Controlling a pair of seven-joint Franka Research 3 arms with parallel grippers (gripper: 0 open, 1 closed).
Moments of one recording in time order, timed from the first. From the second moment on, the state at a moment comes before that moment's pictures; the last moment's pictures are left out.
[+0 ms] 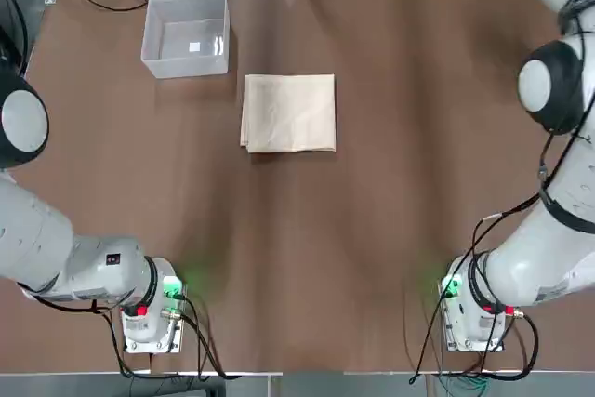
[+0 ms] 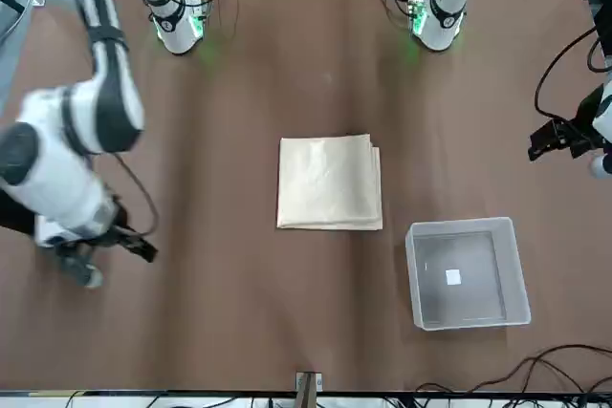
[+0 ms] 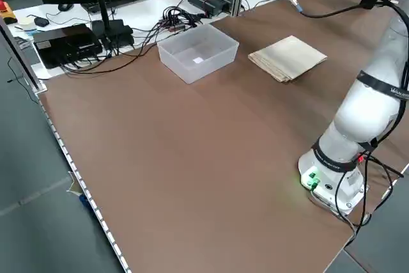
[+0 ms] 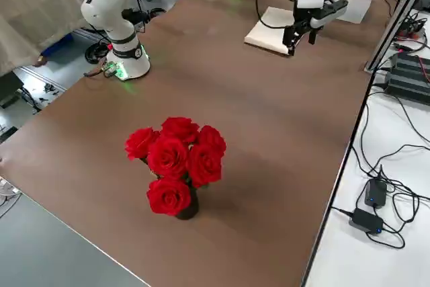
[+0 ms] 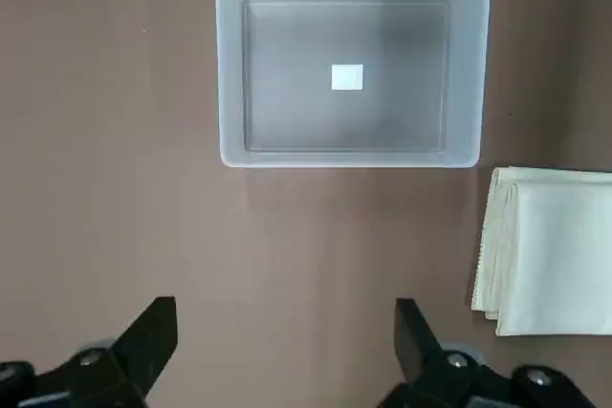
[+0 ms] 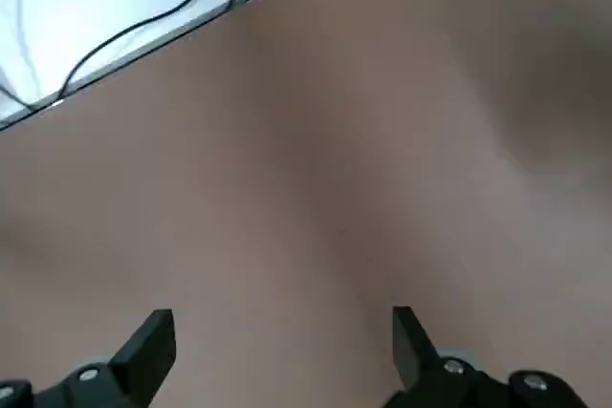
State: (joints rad) left arm 0.05 0.11 -0.06 -1.52 0.00 1.64 -0.04; right arm 0.16 0.45 -0.07 -1.32 0.00 1.87 0.52
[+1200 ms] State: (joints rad) left arm 0.02 0.31 -0.26 -1.57 -0.19 1.83 -0.04; right arm -0.04 0.12 -0.05 -1.32 -0.04 1.41 0.08
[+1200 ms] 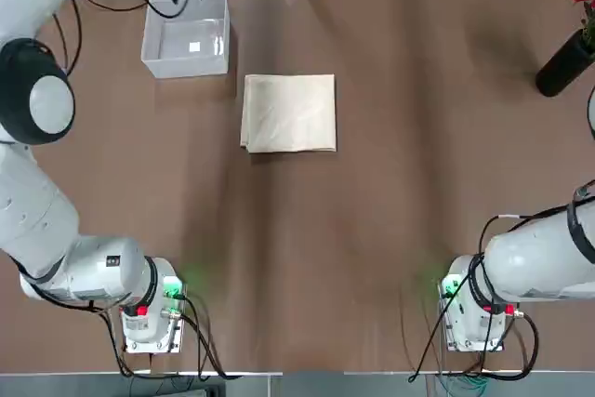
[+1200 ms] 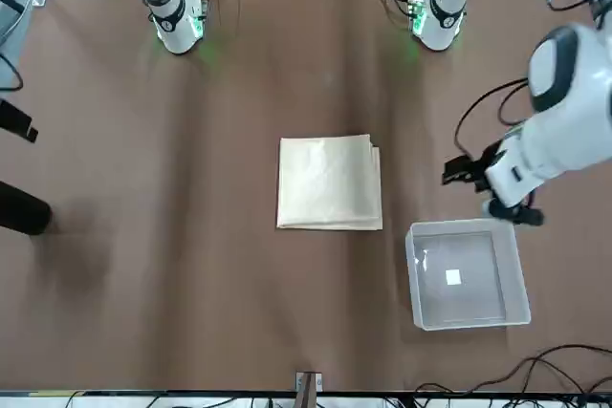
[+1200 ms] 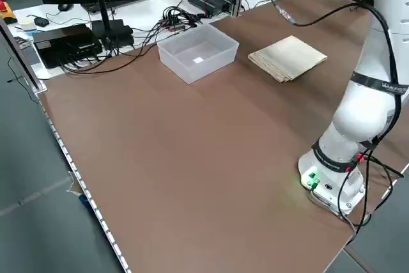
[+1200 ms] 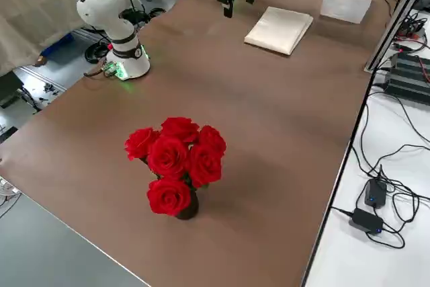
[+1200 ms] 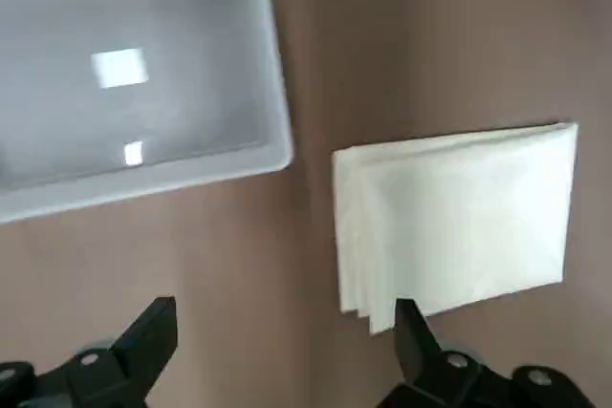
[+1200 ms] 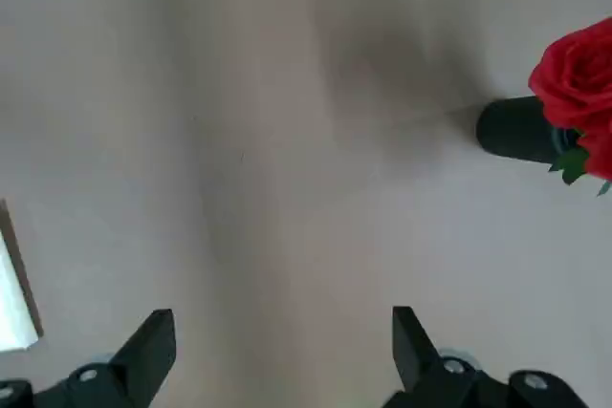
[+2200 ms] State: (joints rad) left arm -0.05 0.64 -0.34 -1.63 -0.27 2.10 -0.04; right arm -0.03 0.07 -0.04 -1.32 -0.04 1.36 -0.04
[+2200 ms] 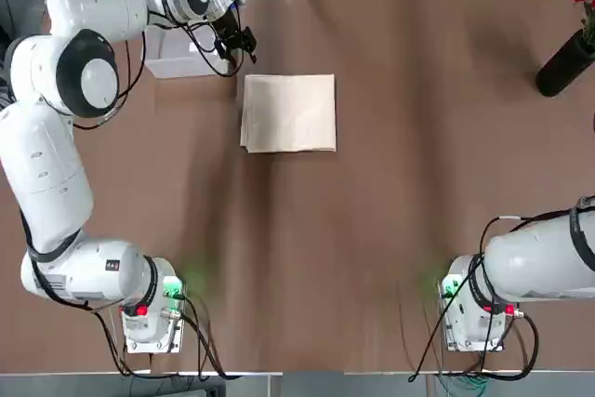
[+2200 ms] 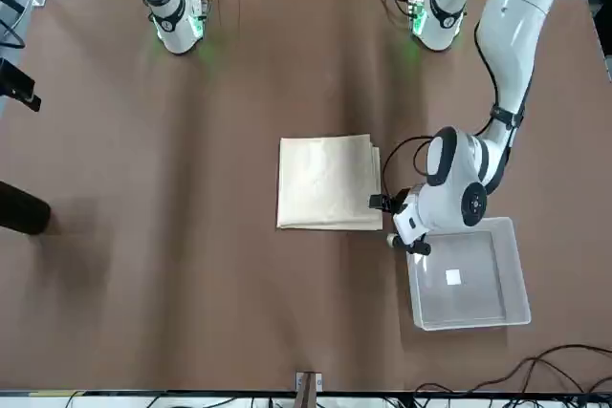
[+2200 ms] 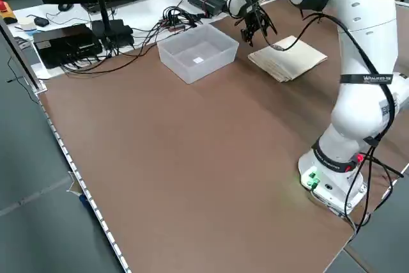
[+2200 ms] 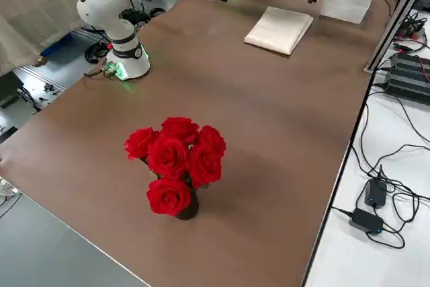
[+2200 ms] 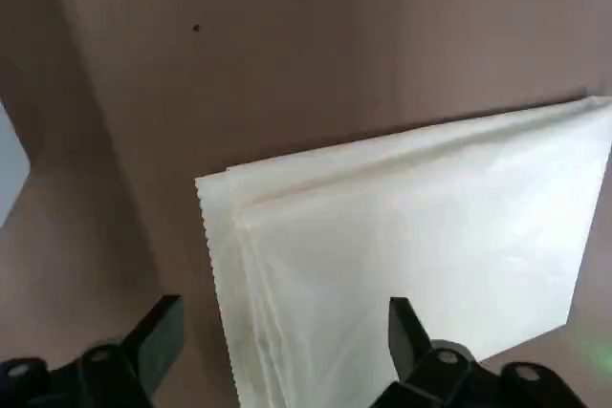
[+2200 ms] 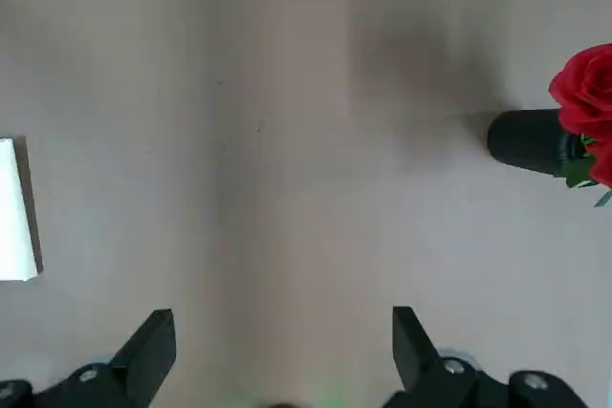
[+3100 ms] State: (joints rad) left arm 0.02 0.62 -0.39 -1.88 -0.33 2.33 -0.01; right arm -0.04 0.07 -0.05 -1.48 0.01 1.62 -0.04
